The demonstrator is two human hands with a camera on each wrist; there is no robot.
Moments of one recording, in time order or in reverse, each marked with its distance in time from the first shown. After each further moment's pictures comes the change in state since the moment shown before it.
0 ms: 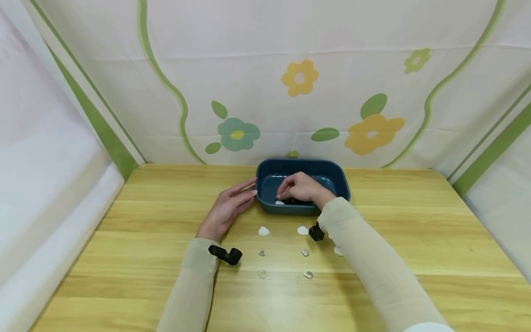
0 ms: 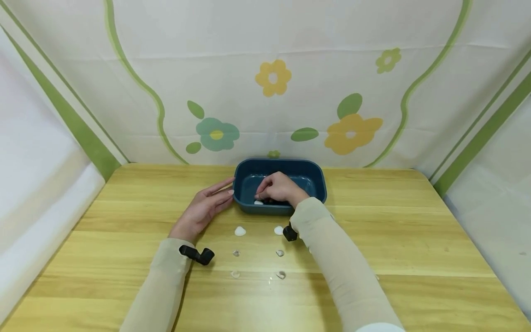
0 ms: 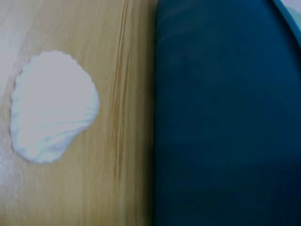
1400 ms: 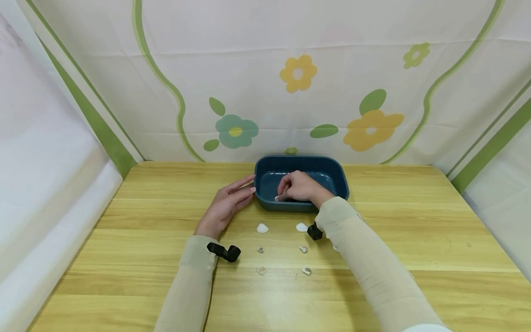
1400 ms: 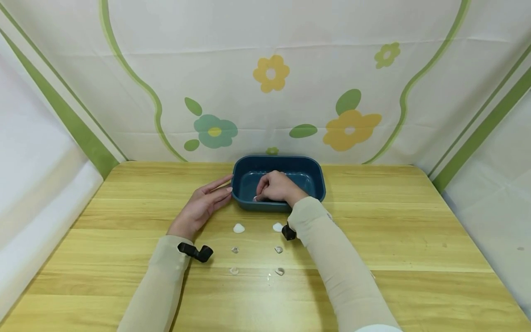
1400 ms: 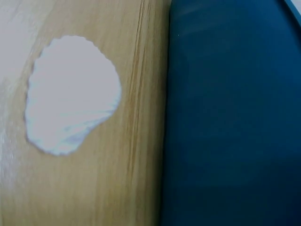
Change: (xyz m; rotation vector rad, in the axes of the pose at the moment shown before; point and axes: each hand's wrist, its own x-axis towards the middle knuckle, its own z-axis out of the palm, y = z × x) left_hand 0.001 0.000 -0.001 0.008 0.004 -0.003; right_hand -0.001 0.000 0.002 -0.103 0.010 -0.042
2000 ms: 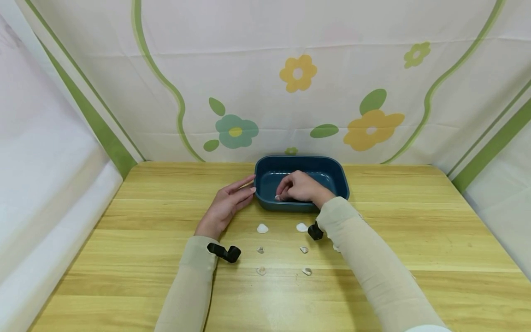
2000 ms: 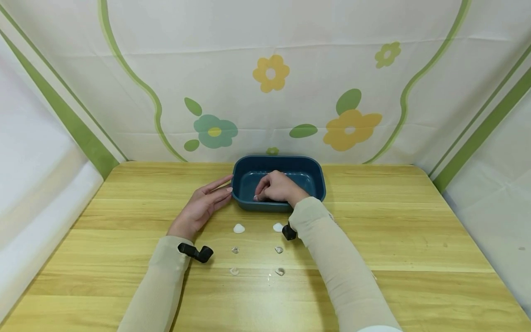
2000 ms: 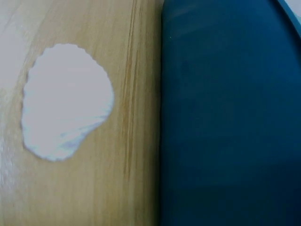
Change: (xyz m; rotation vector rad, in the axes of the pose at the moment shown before) left_hand 0.000 0.000 0.001 -0.005 -0.007 0.003; right_hand -0.001 0.002 -0.002 0.038 -0.042 -0.015
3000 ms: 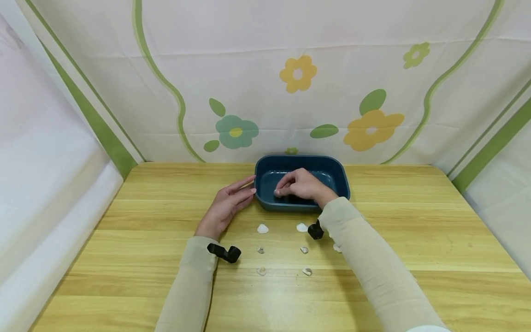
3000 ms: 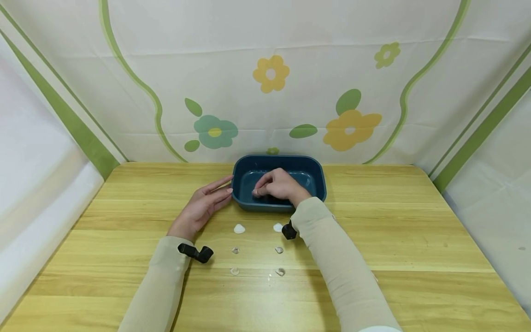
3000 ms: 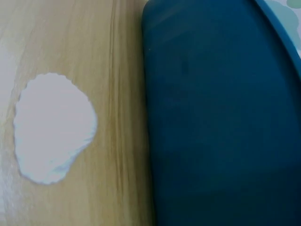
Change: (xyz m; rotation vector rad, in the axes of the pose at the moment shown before) left_hand -0.002 0.000 0.000 0.008 0.000 0.000; right_hand -0.001 0.001 -0.002 0.117 0.077 0.044
